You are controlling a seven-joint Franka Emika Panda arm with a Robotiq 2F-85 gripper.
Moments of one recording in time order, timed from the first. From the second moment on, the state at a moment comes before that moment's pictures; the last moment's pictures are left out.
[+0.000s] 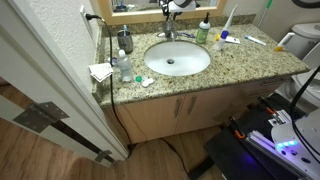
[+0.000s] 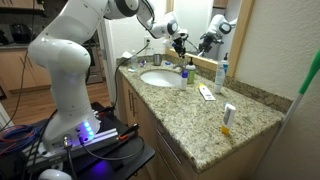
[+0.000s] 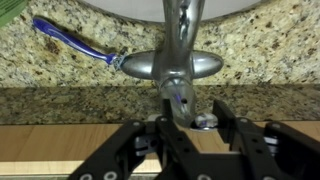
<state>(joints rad) 0.21 0.75 -0.12 -1.28 -0.15 2.44 0.54</state>
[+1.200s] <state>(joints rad) 0.19 0.82 -0.10 -1.15 -0.06 2.13 0.49</state>
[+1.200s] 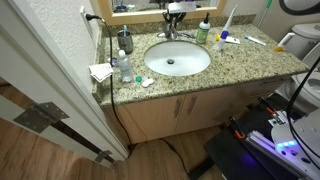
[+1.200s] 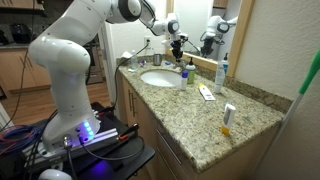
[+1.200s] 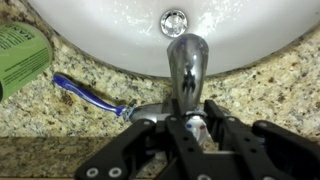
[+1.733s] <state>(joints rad) 0.18 0.88 -0.09 -1.02 -0.02 2.00 0.49</state>
